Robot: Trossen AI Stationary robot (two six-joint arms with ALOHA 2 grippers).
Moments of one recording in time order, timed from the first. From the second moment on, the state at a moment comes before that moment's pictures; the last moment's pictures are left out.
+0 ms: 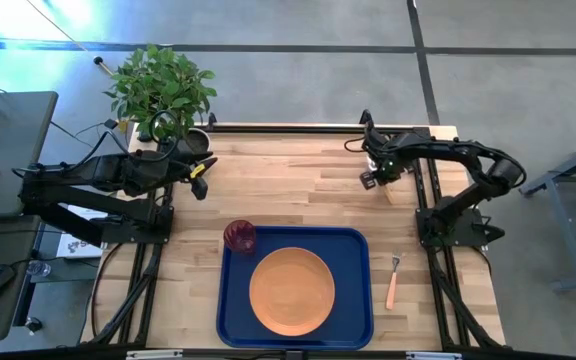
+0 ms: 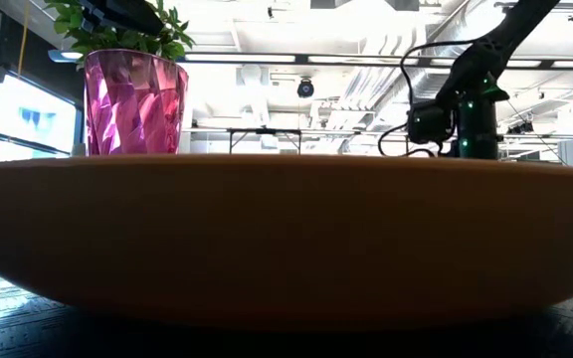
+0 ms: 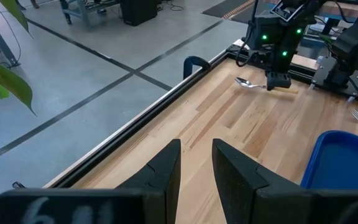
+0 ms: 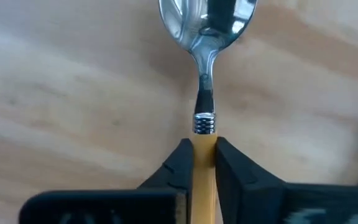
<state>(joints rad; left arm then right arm) -0.02 0.73 0.91 -0.65 -0.64 -0.29 -0.74 1.50 0.76 -0.80 0.03 0.45</state>
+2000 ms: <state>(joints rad) -0.02 0.73 0.91 -0.66 -0.63 -0.28 0.52 1.81 1.36 -1.00 0.12 2.16</state>
